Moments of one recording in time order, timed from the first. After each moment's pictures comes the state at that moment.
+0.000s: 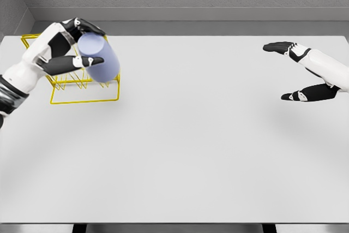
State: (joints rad) left arm -0.50 0.93 -0.74 -1.67 0.76 -0.41 -0.06; right arm -0.22 -0.85 0.17 -1.60 -0.09 -0.61 0.43
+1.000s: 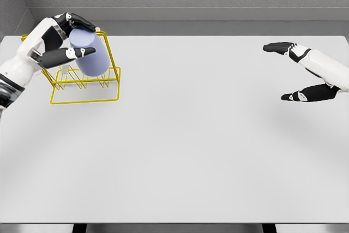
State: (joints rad) left arm -0.53 0.91 -0.74 -1.58 0.77 -0.41 -0.06; right arm -0.22 -0.85 0.17 -1.60 -0.09 -0.61 0.43
